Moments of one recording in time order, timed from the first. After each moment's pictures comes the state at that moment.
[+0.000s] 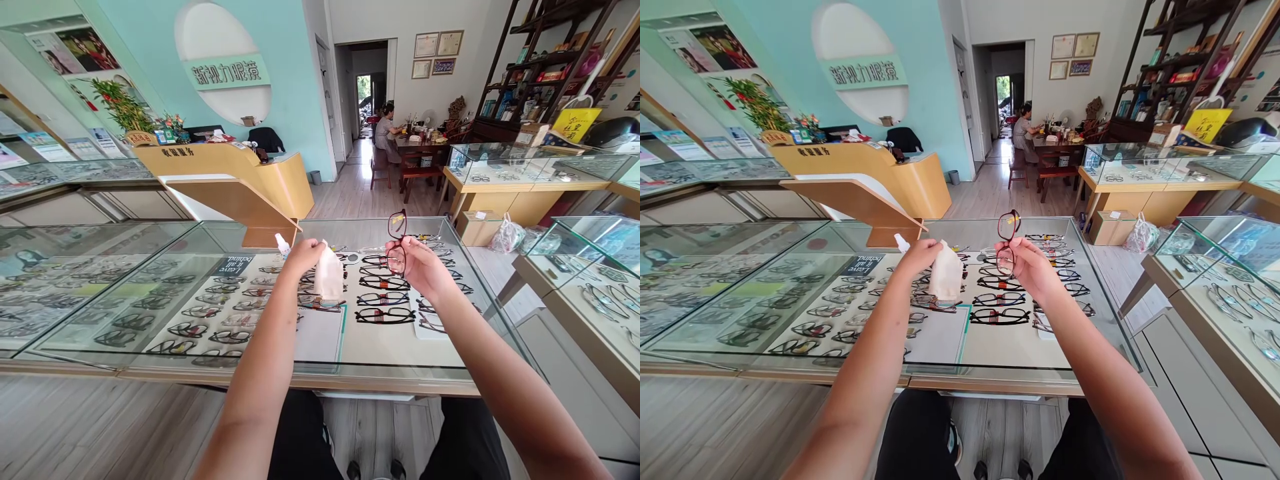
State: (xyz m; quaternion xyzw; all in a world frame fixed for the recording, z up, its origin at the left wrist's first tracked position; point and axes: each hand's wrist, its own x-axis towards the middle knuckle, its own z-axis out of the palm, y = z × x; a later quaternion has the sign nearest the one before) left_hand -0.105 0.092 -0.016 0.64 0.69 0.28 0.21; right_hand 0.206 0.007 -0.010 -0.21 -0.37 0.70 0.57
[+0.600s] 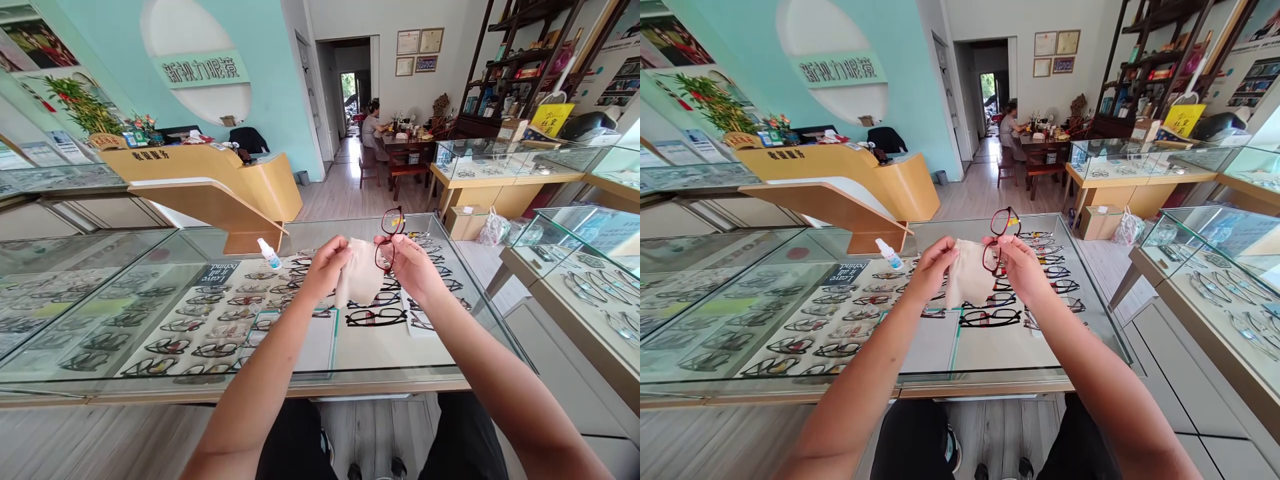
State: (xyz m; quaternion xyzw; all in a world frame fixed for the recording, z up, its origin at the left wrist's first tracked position) left_hand -0.017 0.024 0.001 0.68 0.37 0.47 0.42; right_hand 0.199 0.005 -0.012 -0.22 -0.37 0.64 0.63
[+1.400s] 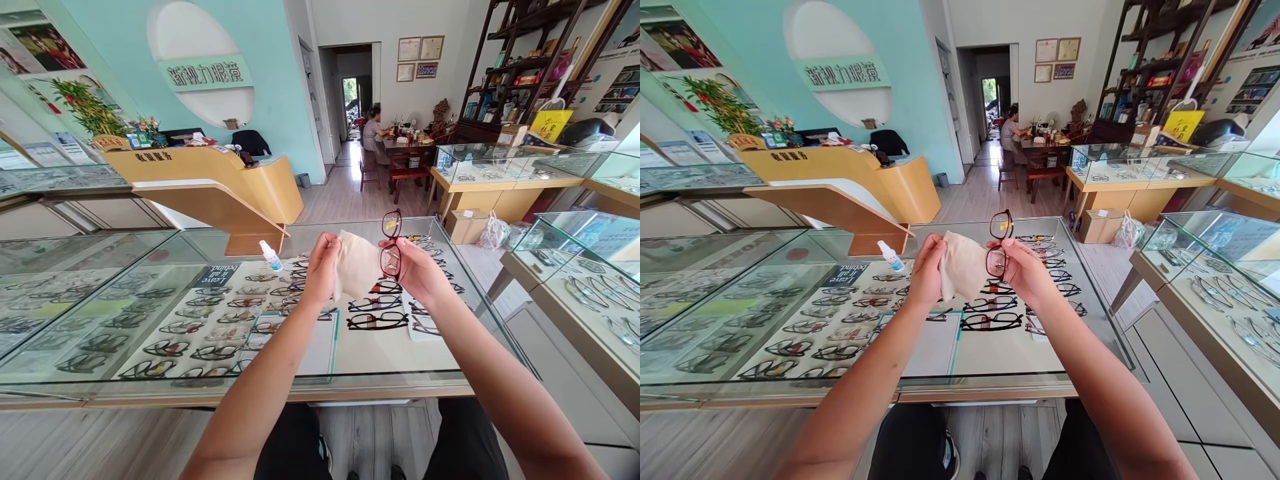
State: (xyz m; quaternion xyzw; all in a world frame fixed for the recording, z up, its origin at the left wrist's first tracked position) left_hand -0.008 0.029 -0.015 0.54 0.31 0.64 0.44; right_hand 0.205 0.001 -0.002 -0.20 -0.33 0.70 0.60
